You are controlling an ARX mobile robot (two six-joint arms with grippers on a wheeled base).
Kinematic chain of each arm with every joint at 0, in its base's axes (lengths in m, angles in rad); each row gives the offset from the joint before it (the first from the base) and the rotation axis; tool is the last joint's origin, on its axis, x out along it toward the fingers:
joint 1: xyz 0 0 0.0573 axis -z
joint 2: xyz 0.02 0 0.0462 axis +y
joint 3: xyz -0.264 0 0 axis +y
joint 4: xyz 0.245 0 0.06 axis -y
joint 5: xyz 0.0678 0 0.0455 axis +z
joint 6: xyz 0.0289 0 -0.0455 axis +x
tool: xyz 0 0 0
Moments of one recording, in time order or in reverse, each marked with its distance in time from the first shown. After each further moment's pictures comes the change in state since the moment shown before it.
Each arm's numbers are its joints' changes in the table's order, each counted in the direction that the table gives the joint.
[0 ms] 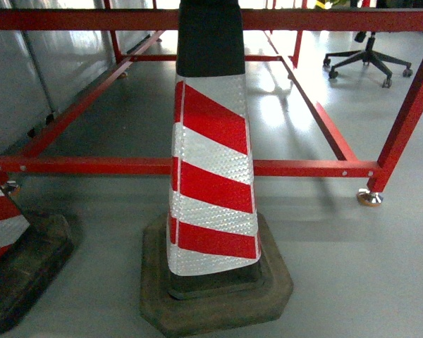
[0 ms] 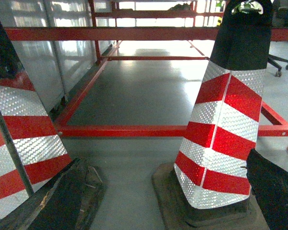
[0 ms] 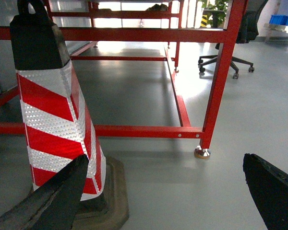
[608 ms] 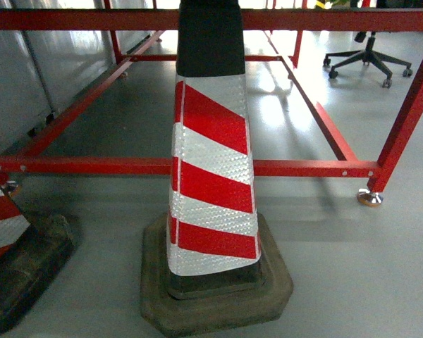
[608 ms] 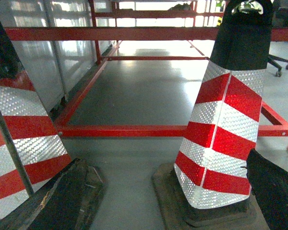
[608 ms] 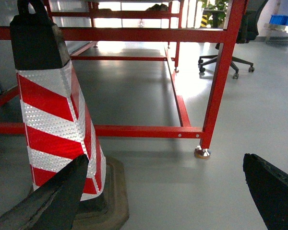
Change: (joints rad) left arm 0.000 0.000 0.000 0.000 0.000 0.000; right arm 0.000 0.000 0.000 0.000 0.000 0.000
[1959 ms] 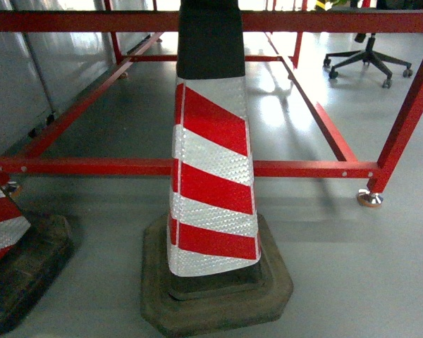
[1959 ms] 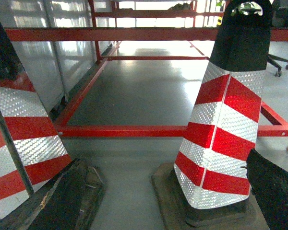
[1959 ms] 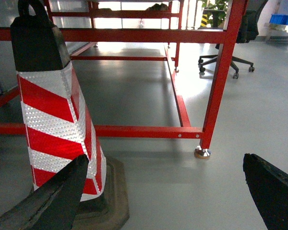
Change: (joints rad) left arm 0.000 0.000 0.000 -0.003 0.000 0.000; right arm 0.000 0.000 0.000 -0.002 0.000 0.000
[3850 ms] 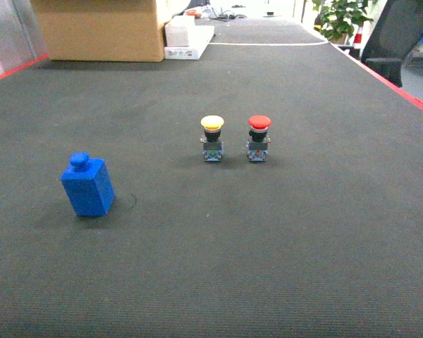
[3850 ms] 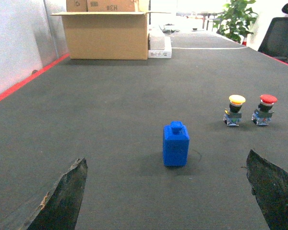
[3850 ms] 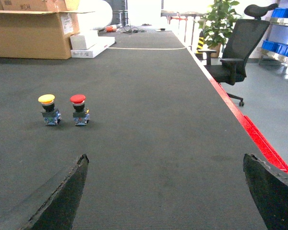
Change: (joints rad) left arm 0.000 0.000 0.000 0.003 0.000 0.000; right arm 0.000 0.000 0.000 0.002 -0.002 0.000
